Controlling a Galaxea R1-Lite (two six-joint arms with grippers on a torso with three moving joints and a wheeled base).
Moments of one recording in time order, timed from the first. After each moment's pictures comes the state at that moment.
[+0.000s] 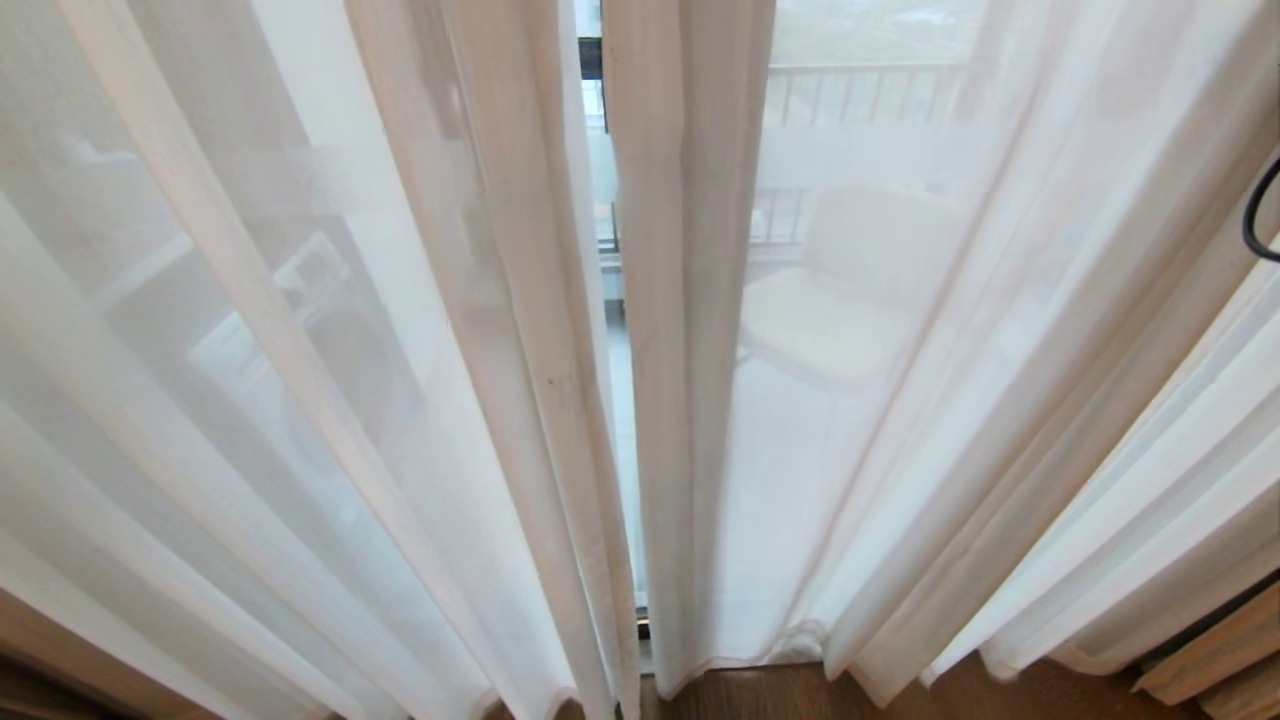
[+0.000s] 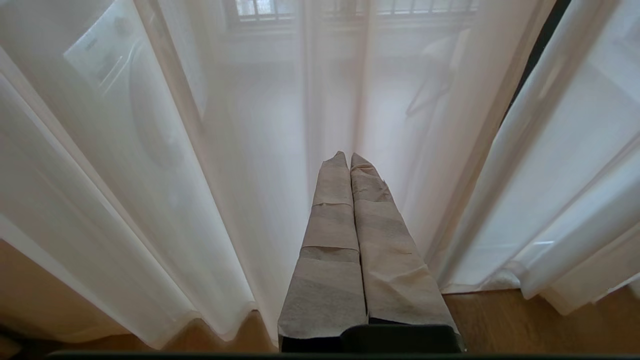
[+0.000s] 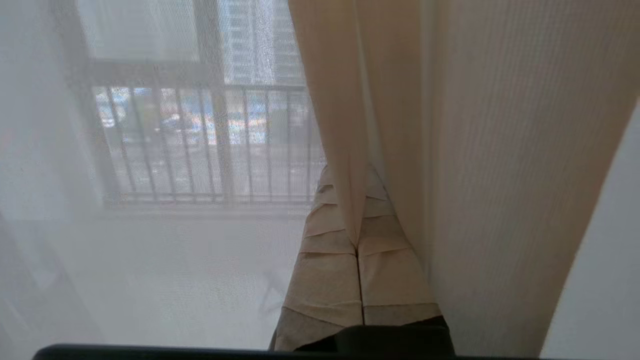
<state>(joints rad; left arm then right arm) 0.00 0.00 0.00 -0.01 -0.02 0.00 -0.32 1.69 -1.56 -0.57 0.26 0.08</state>
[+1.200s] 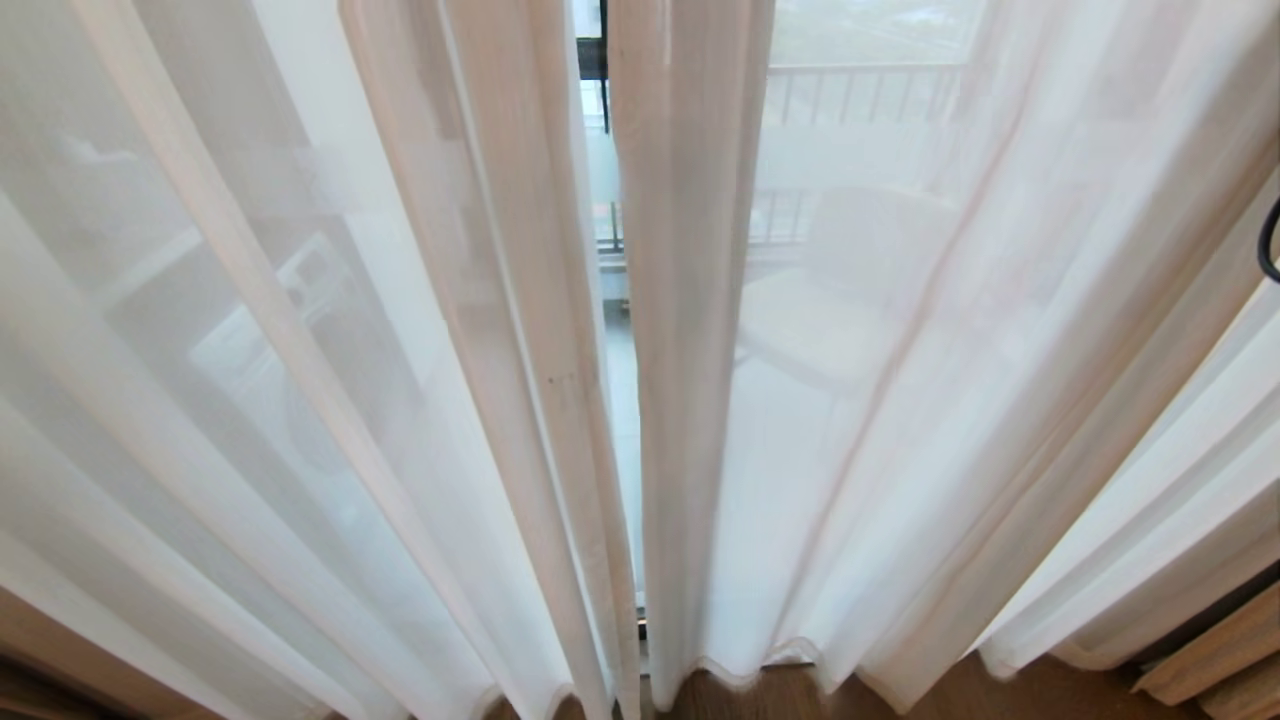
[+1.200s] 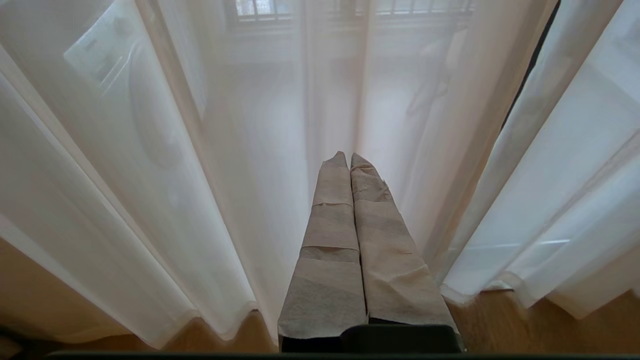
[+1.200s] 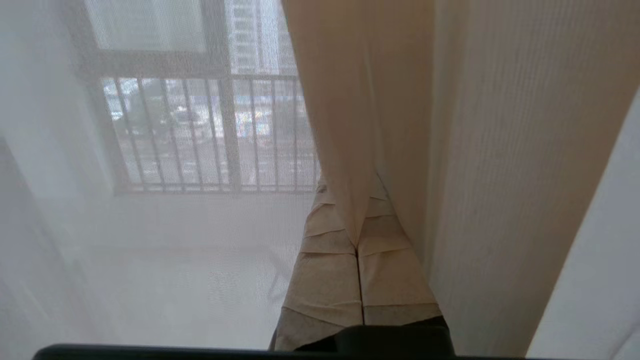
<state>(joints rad) 0.00 0.00 0.00 -0.01 -0.02 0.00 -0.30 1.61 -1.44 -0.59 0.26 0.08</state>
